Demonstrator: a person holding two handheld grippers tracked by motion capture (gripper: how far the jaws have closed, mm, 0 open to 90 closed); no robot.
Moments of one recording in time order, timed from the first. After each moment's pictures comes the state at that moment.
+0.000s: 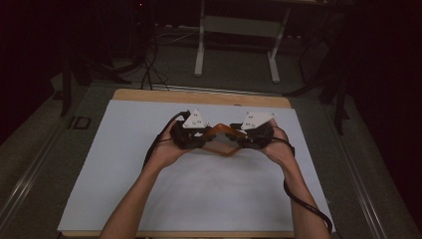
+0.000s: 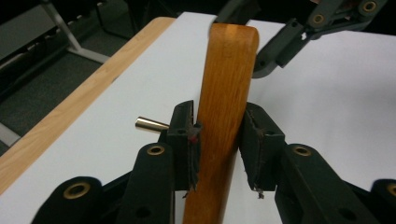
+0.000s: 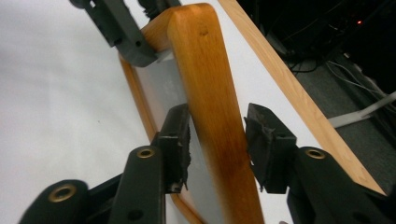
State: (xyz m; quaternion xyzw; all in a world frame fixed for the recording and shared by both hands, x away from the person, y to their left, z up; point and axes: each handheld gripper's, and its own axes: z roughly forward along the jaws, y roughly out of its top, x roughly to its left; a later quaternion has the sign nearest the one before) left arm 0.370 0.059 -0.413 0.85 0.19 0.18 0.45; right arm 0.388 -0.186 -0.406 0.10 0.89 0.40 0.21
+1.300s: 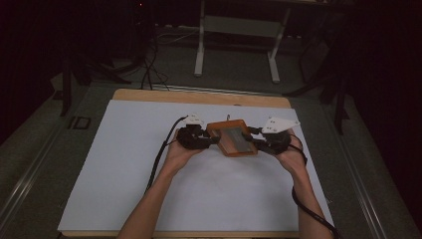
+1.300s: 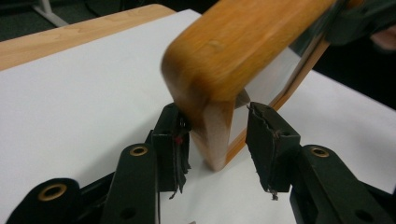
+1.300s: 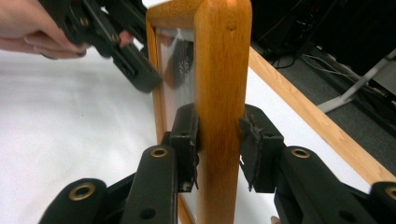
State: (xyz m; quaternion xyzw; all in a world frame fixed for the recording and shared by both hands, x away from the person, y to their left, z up) left arm 0.404 0.056 -0.477 0.79 0.31 0.06 0.52; right arm 0.381 -0.234 -0.423 0.17 0.85 0.44 0.22
